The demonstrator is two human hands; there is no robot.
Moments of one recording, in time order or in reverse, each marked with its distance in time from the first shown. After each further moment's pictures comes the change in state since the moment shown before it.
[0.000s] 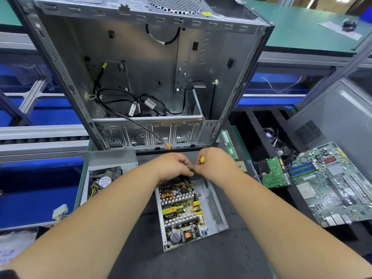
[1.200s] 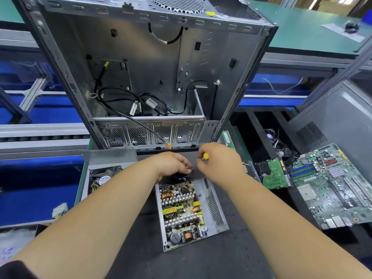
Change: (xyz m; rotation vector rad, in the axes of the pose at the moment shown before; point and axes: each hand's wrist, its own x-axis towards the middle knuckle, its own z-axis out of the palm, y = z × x) left_hand 0.007 -0.008 -0.005 -0.093 -0.037 -0.048; right_hand -0.005 0.012 0.003 -0.052 0.303 -0.228
